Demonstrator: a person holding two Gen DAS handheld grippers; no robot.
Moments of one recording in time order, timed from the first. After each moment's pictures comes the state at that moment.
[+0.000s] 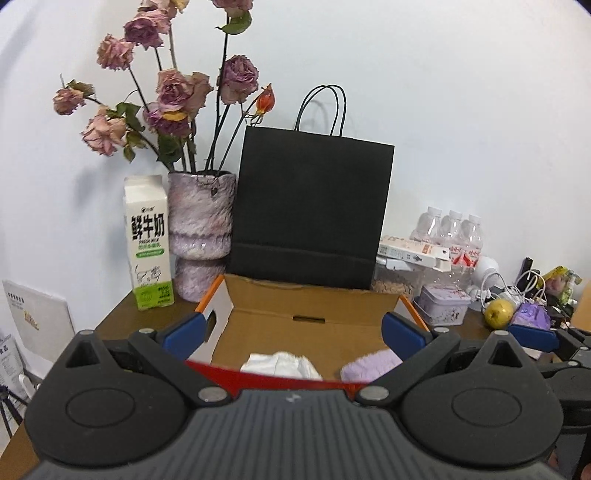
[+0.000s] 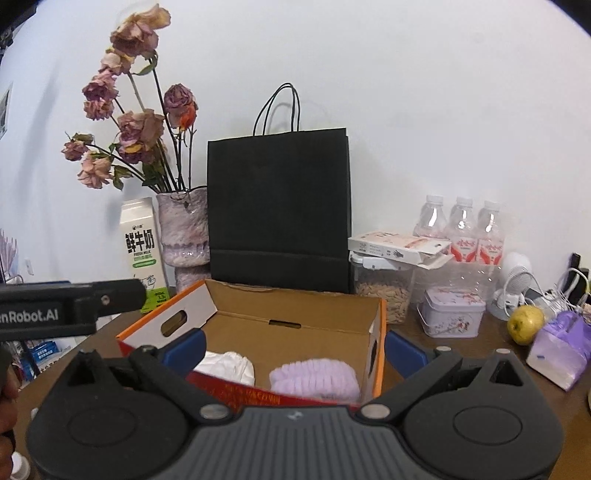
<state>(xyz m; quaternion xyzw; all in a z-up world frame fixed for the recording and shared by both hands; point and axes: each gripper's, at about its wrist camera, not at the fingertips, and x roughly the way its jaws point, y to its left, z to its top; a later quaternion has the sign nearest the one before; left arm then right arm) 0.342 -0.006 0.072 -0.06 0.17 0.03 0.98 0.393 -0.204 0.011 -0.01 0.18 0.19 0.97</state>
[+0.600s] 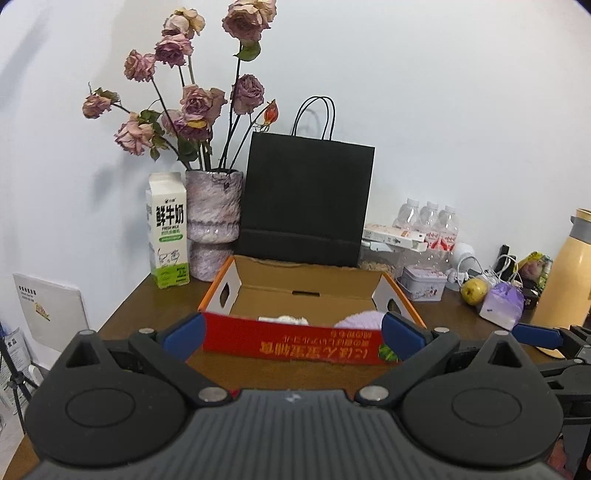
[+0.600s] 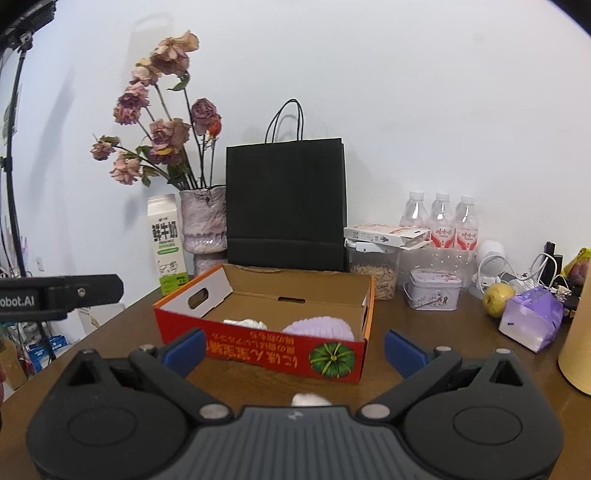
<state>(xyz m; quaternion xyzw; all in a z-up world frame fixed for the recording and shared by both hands) 0.243 -0.002 0.073 -0.05 0.17 0.02 0.98 0.292 -0.228 0.007 -0.01 0.17 0.19 0.97</state>
